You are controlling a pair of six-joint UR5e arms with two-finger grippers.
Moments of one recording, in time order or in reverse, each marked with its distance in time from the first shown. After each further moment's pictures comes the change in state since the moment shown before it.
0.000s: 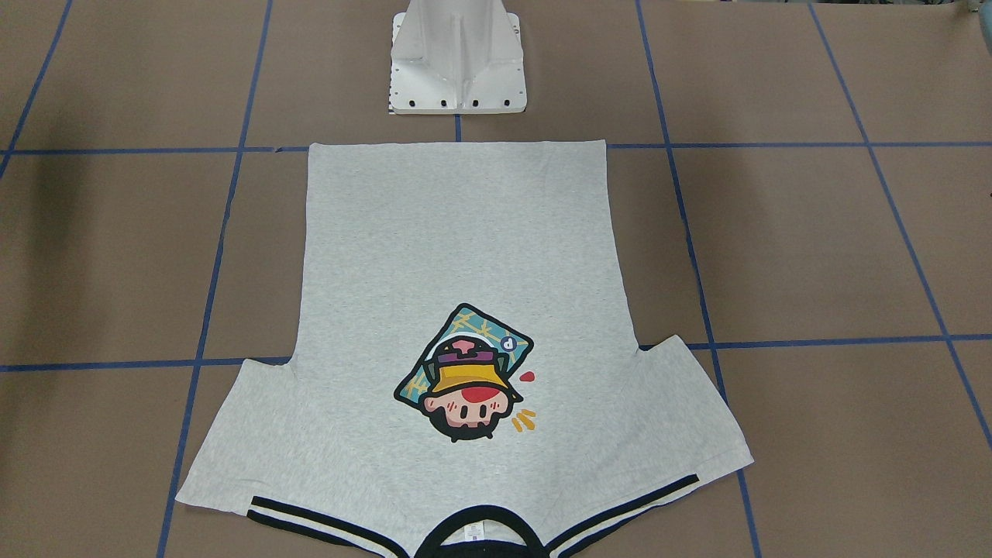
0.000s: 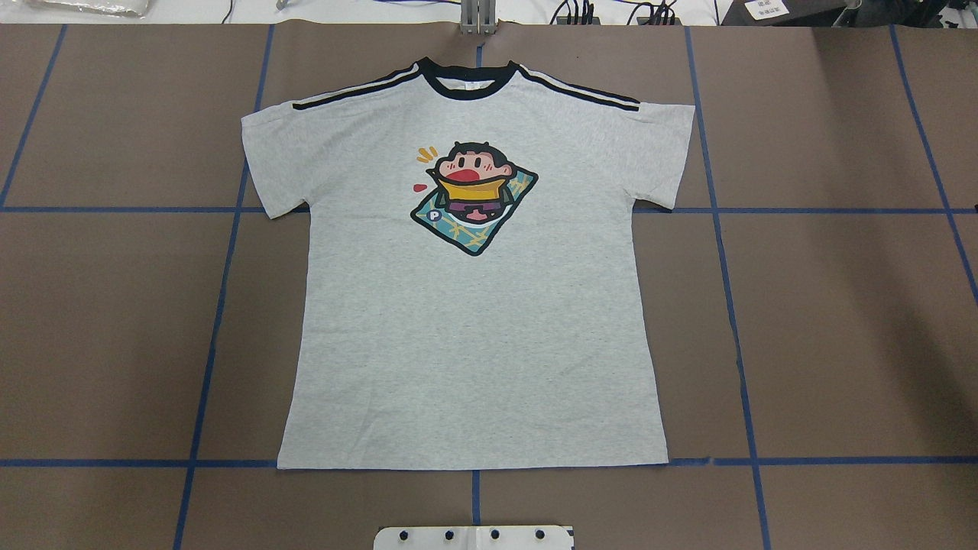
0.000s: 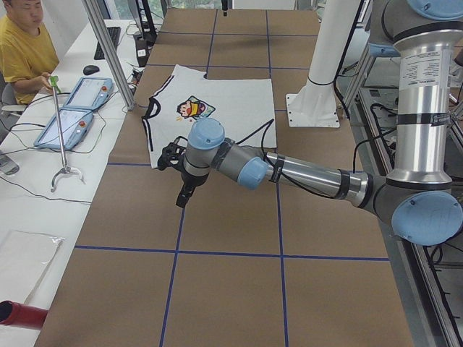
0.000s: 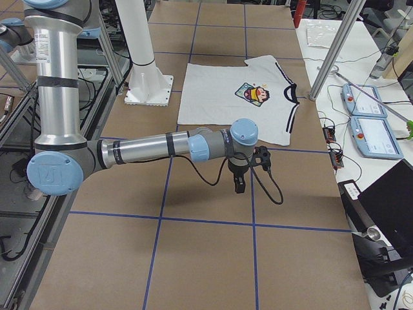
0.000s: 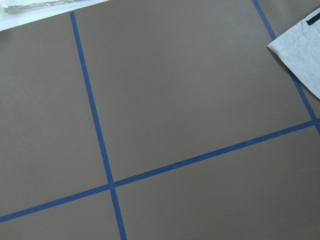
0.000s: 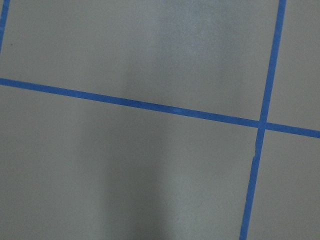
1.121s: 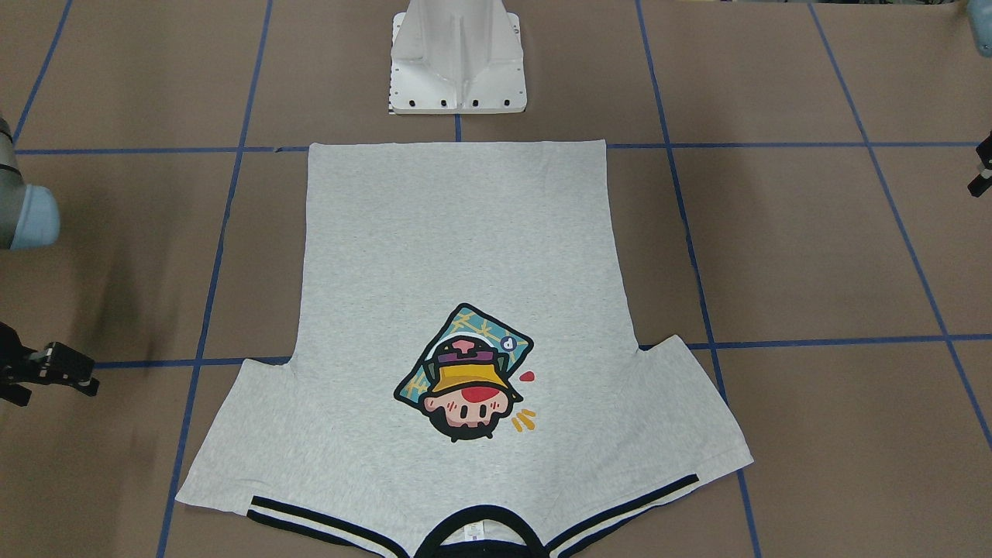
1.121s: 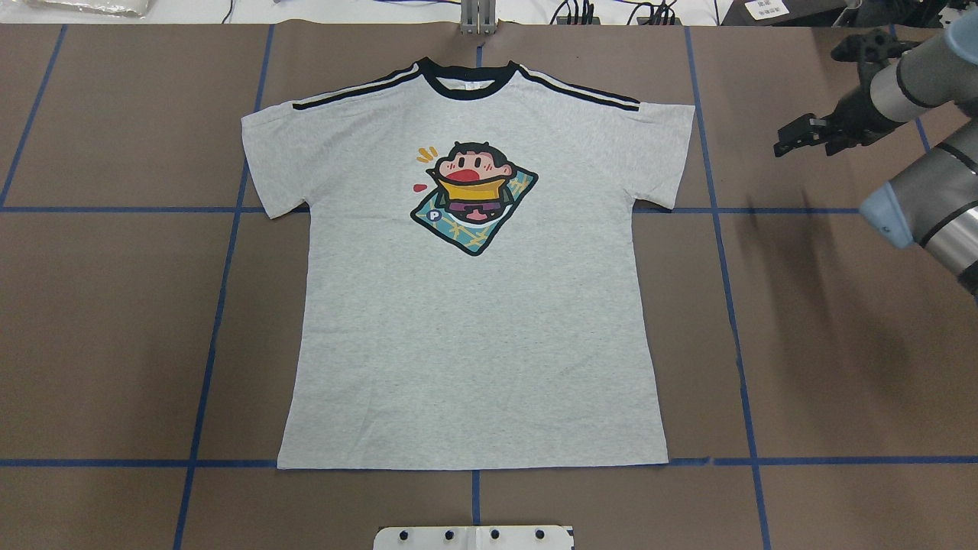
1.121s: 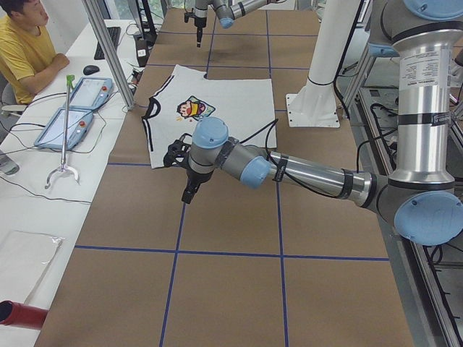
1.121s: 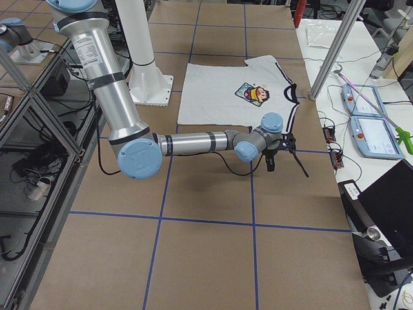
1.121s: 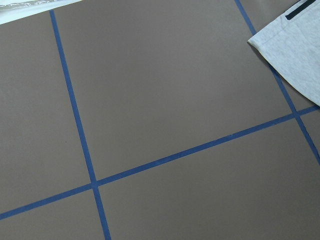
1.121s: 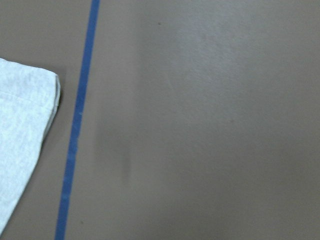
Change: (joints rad) left arm 0.030 0.022 -0.023 -0.014 -0.035 -0.020; right arm -0.279 0.397 -0.512 0.591 -0.165 0.577
